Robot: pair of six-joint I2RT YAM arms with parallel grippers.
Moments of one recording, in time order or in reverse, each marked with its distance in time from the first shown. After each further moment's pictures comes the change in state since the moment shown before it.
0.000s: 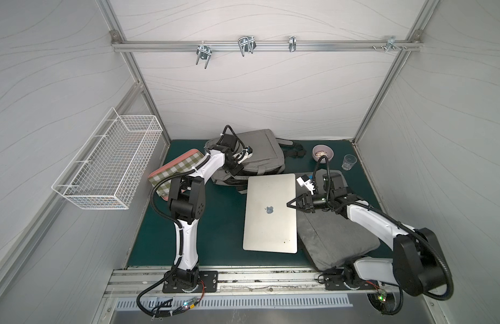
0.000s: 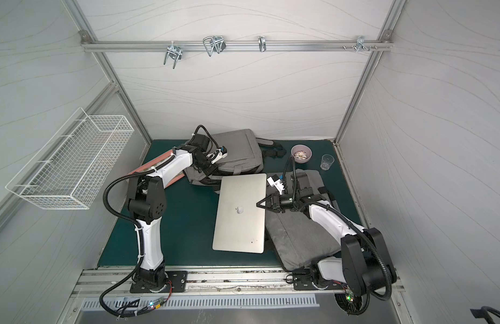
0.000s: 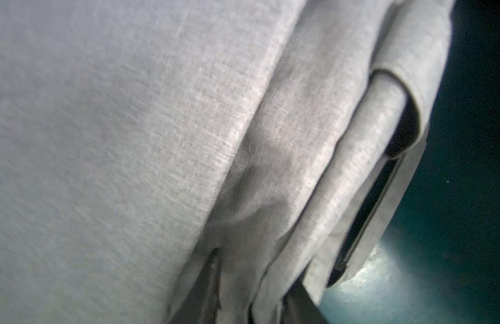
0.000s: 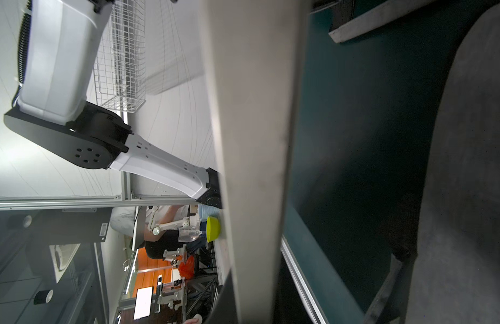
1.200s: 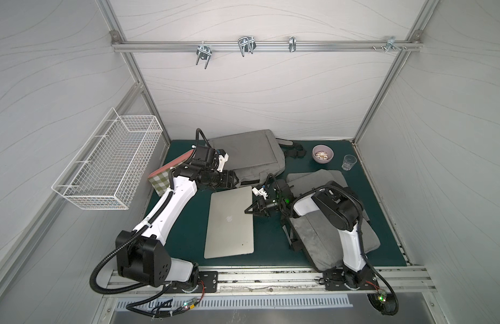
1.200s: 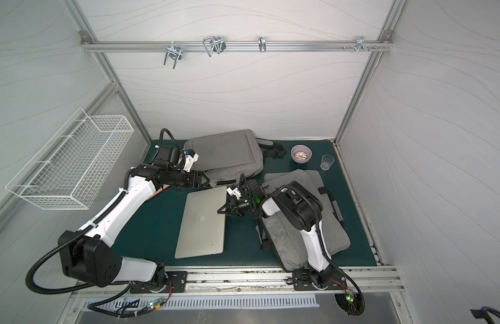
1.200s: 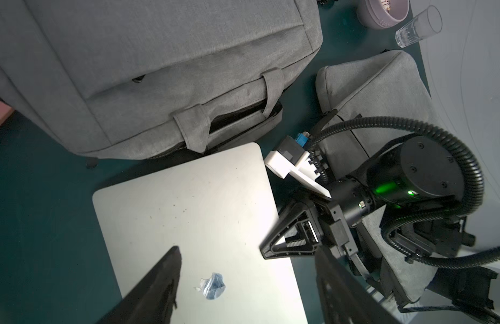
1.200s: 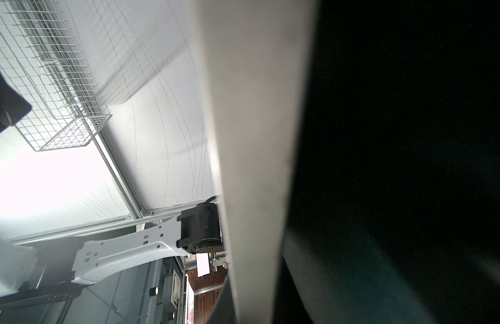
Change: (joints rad) left arm 0.047 -0.715 -0.493 -0.064 0.192 -0.772; right arm 0.416 0.793 0.264 0.898 0.117 0.663
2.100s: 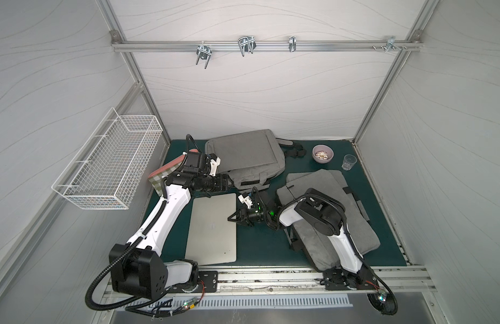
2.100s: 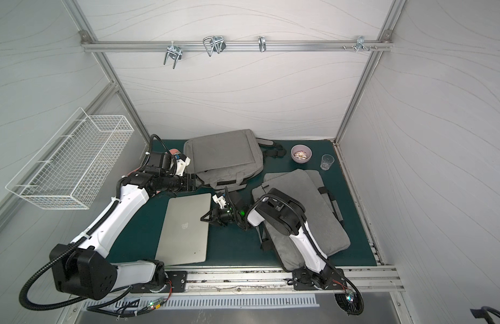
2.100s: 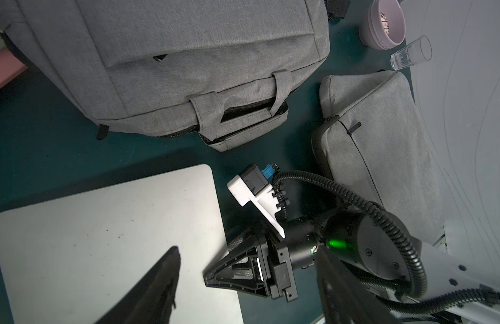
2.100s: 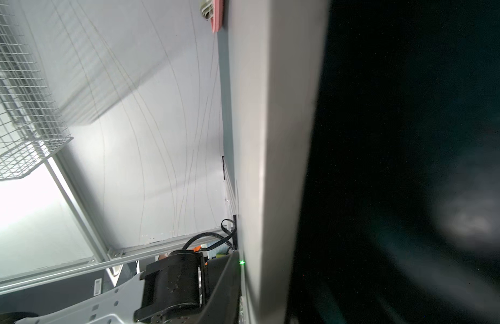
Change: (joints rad) left arm 0.061 -0.065 -0.094 0.036 0.042 -0.052; right arm 0.198 0.109 0.056 0.118 0.339 0.102
